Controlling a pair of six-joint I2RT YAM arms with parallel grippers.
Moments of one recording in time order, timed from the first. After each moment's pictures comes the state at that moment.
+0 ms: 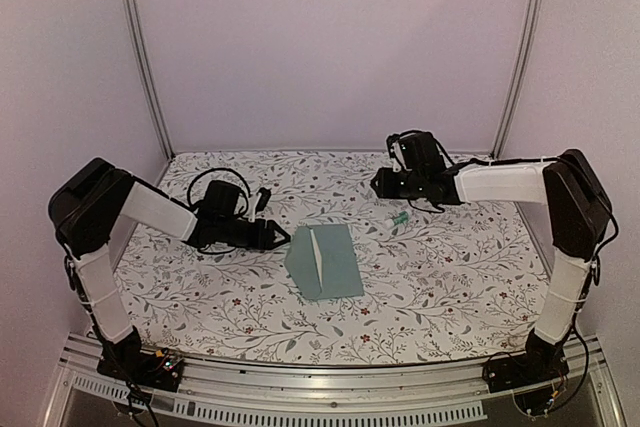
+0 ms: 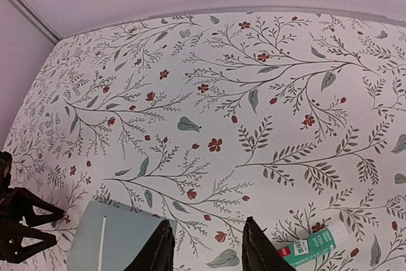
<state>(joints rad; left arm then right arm) -0.49 1.85 0.81 0.32 0.43 -0.39 0.62 1.84 1.24 0.01 0.04 0.43</state>
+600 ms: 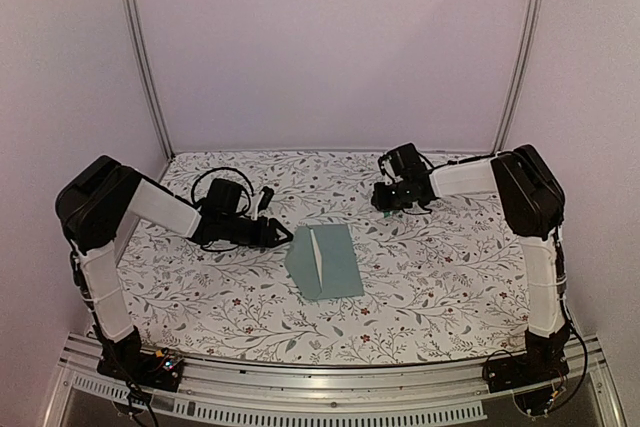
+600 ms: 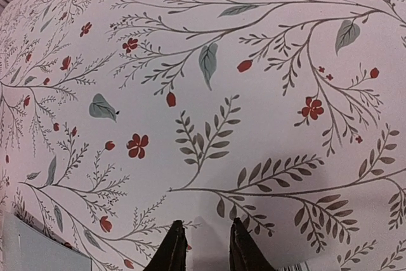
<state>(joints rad) -0.48 1.92 0.86 0.32 0.49 -0.39 0.52 2.21 1.51 -0.10 -0.04 0.35</state>
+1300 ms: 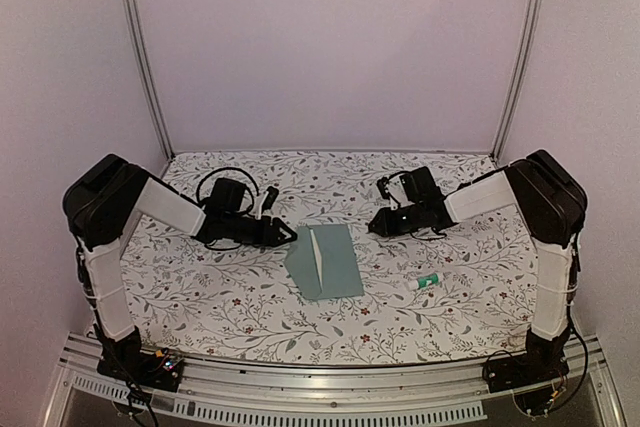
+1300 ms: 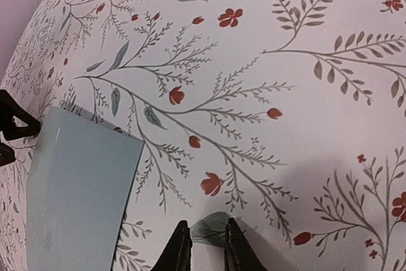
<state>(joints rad) -0.48 1.96 0.90 0.33 0.54 -0.39 0.54 2.07 1.16 0.11 -0.27 0.33</state>
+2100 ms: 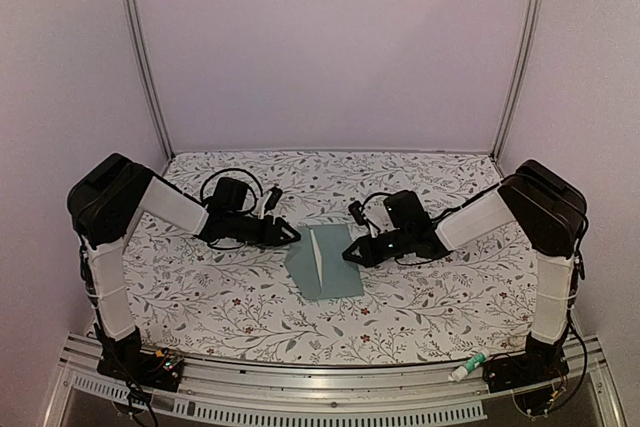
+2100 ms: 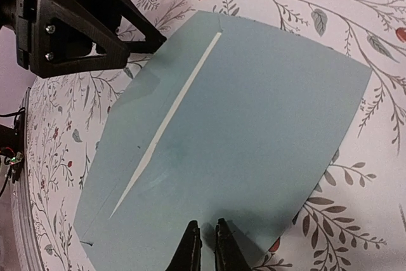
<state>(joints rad) -0.48 2.00 0.93 0.34 0.61 -0.41 0.72 1.99 0.97 0.34 -0.45 0.31</state>
